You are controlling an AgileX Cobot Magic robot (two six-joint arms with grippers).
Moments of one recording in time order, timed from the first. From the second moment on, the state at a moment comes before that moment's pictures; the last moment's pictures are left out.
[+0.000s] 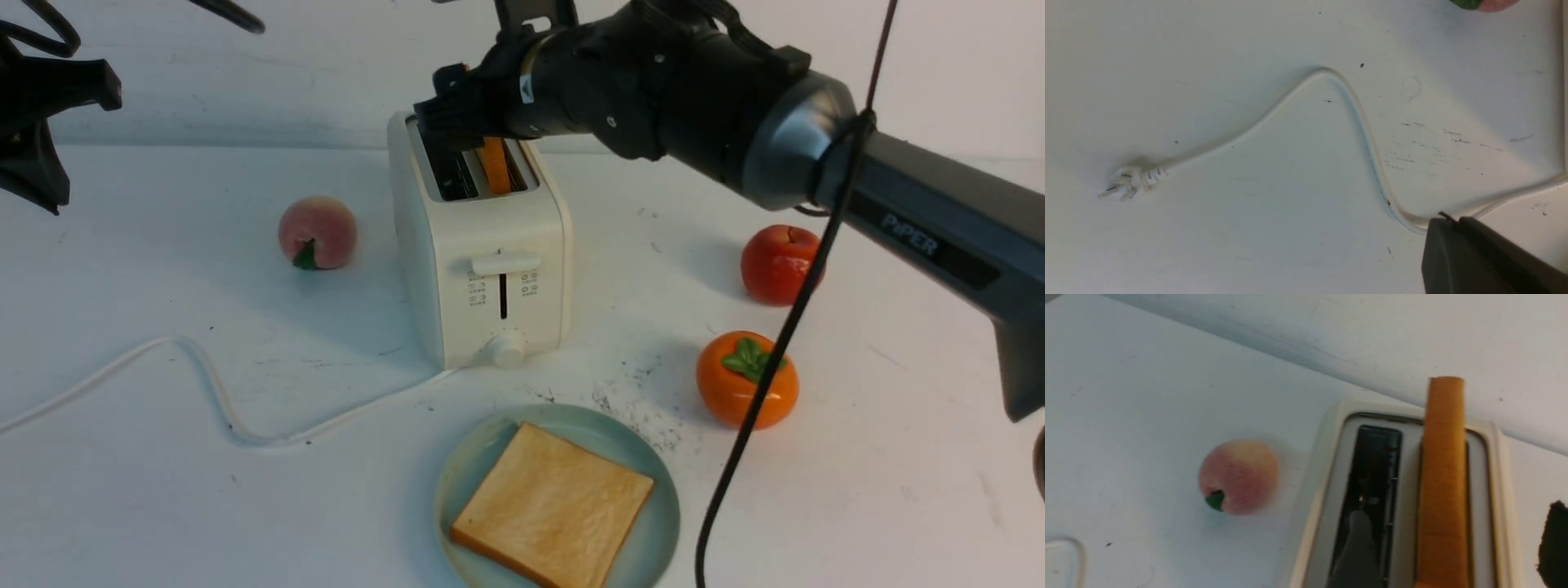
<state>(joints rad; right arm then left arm) 0.62 2.13 -2.08 -0.33 0.48 0.39 0.09 1.66 -1.73 -0.06 1.25 -0.22</state>
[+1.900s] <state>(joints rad) 0.60 1.74 -2.09 -0.45 0.98 0.32 0.09 1.66 -1.73 -0.04 1.25 -0.22</state>
